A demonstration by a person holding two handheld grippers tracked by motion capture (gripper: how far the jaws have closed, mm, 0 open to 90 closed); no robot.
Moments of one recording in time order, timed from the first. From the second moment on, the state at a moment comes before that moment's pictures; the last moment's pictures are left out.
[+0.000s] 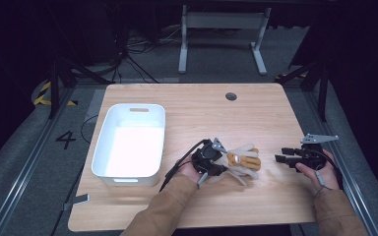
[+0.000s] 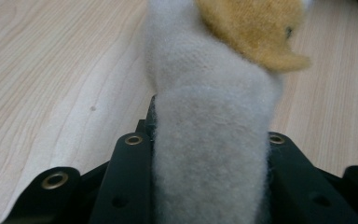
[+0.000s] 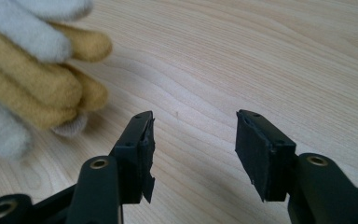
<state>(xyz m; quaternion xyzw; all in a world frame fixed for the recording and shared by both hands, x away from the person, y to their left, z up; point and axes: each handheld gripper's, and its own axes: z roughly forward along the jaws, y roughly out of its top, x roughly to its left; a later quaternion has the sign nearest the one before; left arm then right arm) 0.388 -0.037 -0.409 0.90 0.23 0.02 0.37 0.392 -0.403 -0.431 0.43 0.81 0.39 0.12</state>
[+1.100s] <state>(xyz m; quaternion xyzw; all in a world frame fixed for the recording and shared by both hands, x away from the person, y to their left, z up) 0.388 0.003 -0.370 0.86 0.30 0.04 0.40 0.411 -0.387 -0.438 0.38 0.84 0.36 0.12</state>
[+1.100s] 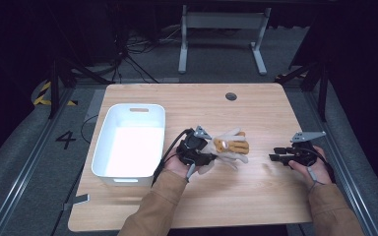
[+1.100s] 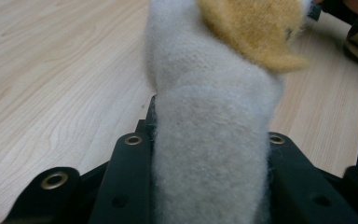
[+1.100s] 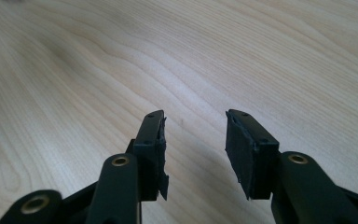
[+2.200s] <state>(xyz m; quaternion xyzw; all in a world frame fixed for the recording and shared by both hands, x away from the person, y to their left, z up) 0.417 0.066 -0.314 0.84 0.43 0.08 0.33 0.456 -0.368 -0.435 0.37 0.86 0.33 0.11</state>
